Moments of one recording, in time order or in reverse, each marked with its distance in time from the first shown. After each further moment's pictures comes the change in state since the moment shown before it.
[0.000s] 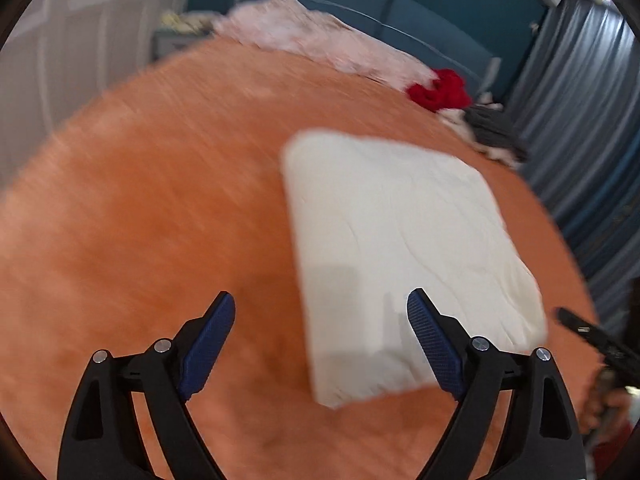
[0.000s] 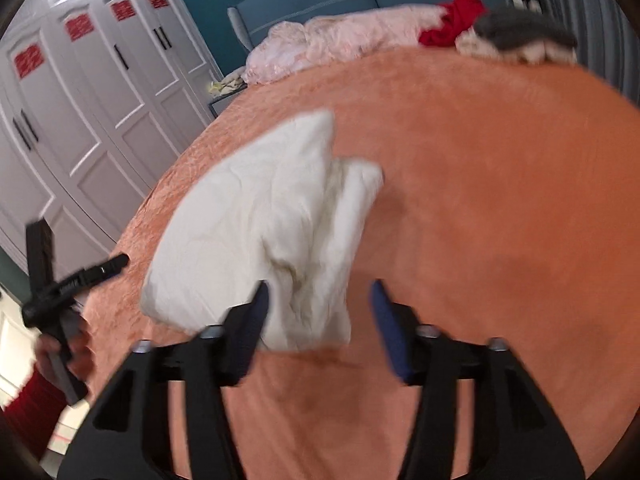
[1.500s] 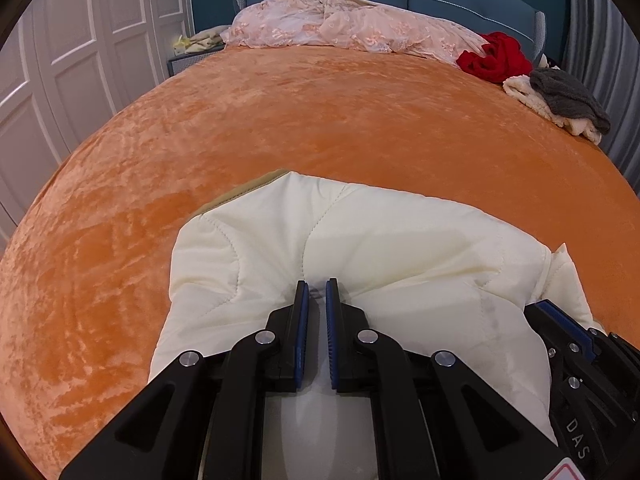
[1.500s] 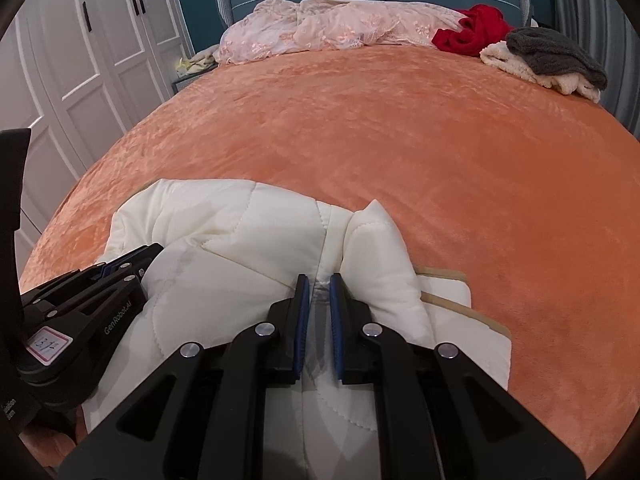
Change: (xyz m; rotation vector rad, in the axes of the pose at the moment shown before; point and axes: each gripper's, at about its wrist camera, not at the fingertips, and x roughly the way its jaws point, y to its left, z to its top) left arm 0.216 -0.076 0.066 0.089 0.015 0.263; right arm 0.233 0.032 0.070 -0.064 0.012 -0.152
